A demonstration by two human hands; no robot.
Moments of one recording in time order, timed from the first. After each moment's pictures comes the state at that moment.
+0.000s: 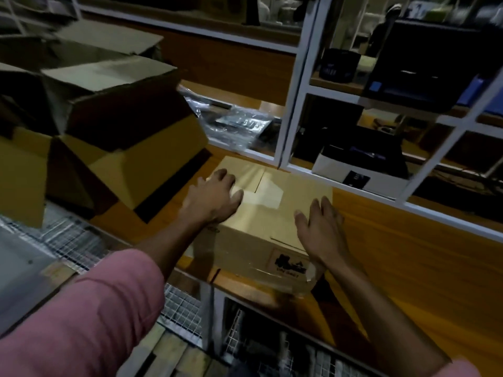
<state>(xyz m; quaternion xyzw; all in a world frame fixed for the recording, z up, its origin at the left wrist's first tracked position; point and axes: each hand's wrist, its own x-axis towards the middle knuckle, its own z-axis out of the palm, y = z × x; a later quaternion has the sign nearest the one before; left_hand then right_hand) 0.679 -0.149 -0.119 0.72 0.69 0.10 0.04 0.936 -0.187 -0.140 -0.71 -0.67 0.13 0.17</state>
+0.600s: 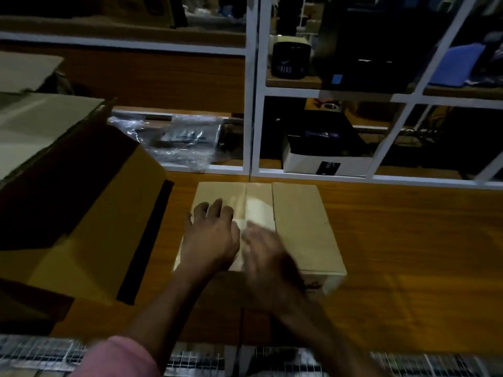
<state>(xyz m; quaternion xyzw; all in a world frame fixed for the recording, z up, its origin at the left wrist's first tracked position) 0.654 -0.090 -0.131 0.82 0.56 0.08 -0.02 0.787 -0.184 -0.143 -0.64 -0.70 0.05 0.31</state>
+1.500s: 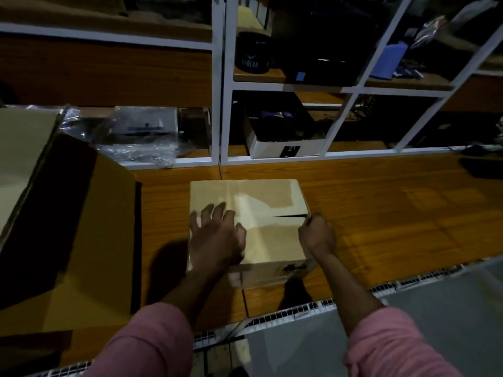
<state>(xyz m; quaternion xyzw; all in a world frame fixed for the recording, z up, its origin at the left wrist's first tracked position) 0.649 -0.087 -0.112 0.87 0.49 0.09 0.06 0.874 -0.169 -0.124 -0.93 -0.27 0.10 0.20</state>
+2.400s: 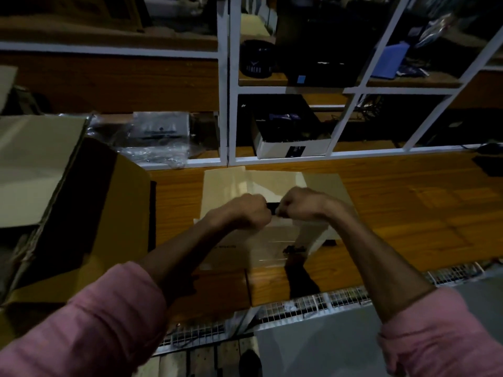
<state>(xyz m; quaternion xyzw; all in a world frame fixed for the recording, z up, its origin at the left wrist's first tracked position) 0.691 -0.091 0.005 0.87 0.39 -0.11 0.28 0.848 -0.148 0.008 -0.77 -0.57 0.29 0.00</state>
